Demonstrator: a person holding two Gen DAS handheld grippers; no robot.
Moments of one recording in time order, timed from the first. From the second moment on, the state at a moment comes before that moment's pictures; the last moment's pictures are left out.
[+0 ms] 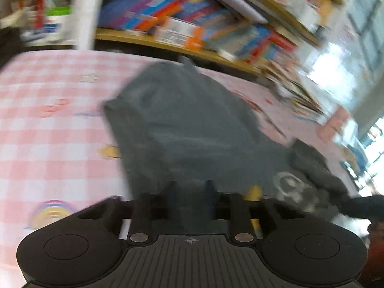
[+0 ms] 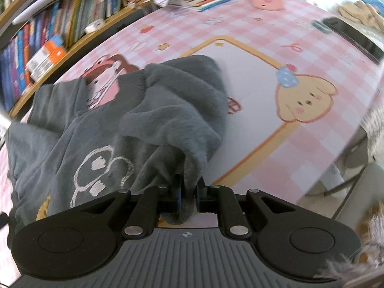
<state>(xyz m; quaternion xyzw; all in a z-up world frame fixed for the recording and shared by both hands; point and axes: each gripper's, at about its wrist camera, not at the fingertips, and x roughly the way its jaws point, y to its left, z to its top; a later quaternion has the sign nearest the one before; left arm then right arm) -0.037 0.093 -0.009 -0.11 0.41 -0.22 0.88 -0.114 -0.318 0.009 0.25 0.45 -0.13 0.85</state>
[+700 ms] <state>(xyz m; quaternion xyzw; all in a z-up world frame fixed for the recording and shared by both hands) -0.080 0.218 -0.033 -0.17 0.43 0.01 0.89 -0.068 -0.227 0.013 0.07 0.47 -0.03 0.88</state>
